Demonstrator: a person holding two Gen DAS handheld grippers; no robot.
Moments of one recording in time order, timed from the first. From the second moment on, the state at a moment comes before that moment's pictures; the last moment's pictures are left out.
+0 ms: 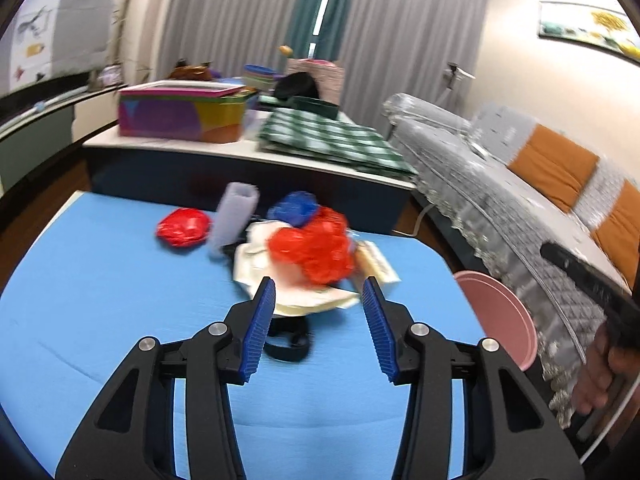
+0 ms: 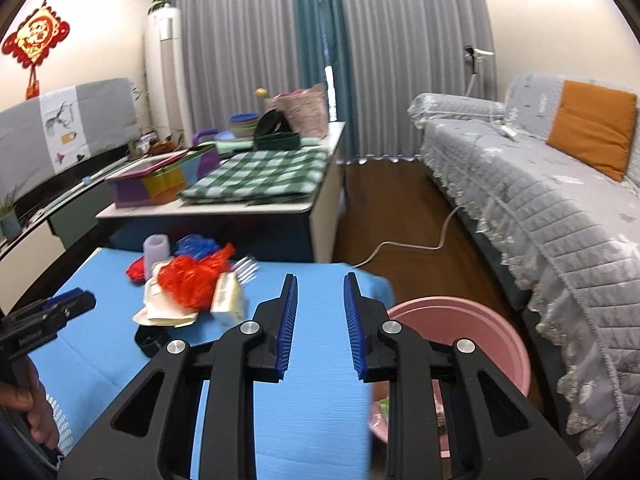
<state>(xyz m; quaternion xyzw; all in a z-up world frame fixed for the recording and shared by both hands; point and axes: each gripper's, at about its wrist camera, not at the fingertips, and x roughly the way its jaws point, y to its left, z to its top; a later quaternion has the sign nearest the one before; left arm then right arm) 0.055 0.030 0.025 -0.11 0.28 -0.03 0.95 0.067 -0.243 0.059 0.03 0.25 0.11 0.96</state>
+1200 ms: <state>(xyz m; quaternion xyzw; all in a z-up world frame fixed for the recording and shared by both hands) 0.140 0.073 -0.058 -0.18 0.36 0.02 0.92 0.157 -0.126 -0.029 0.01 0.34 0.20 0.92</state>
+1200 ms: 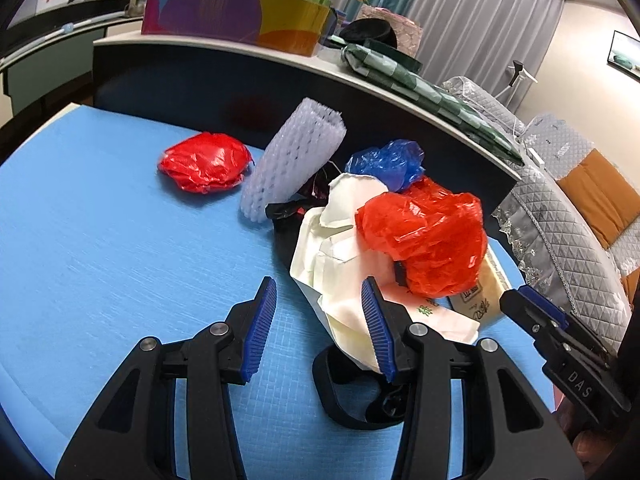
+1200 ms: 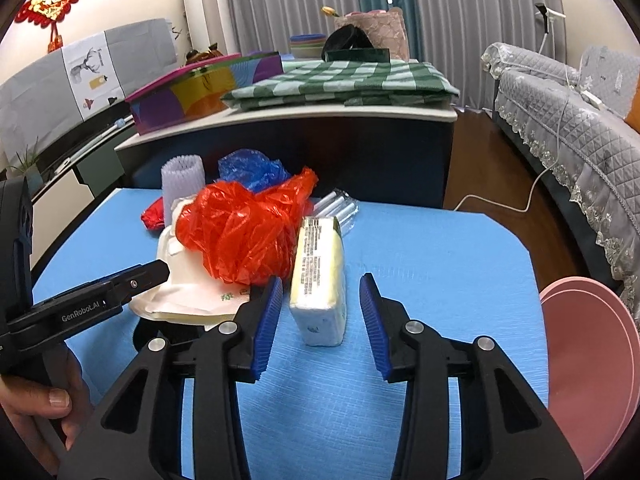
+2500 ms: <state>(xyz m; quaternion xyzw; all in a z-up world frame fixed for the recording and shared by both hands) 0.106 0.063 -0.008 -0.15 0.34 0.03 0.93 0.120 -0.132 0.013 0.00 0.30 0.21 0.93</state>
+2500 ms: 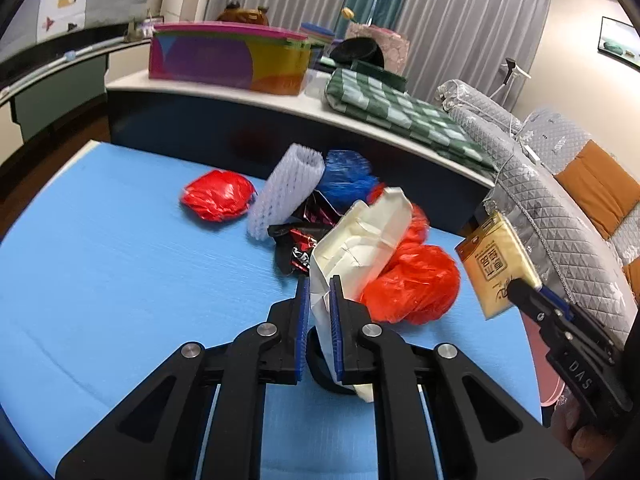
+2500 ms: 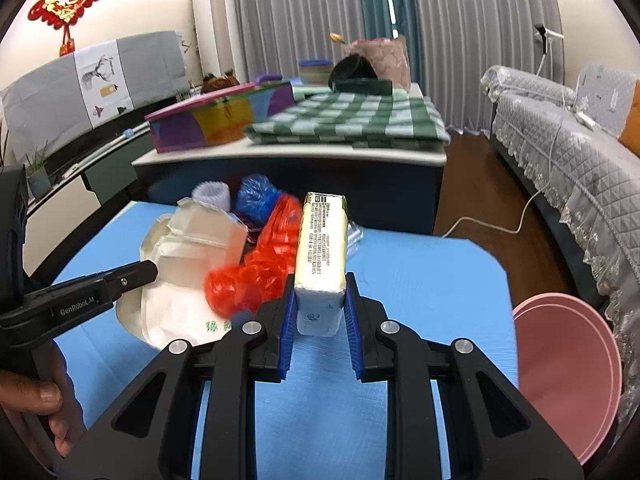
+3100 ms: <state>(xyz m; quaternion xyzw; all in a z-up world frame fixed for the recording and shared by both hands) 0.067 0.047 0.036 -0.13 0.30 0.02 0.94 0.068 -0.150 0.068 -0.02 0.24 0.18 0.95</state>
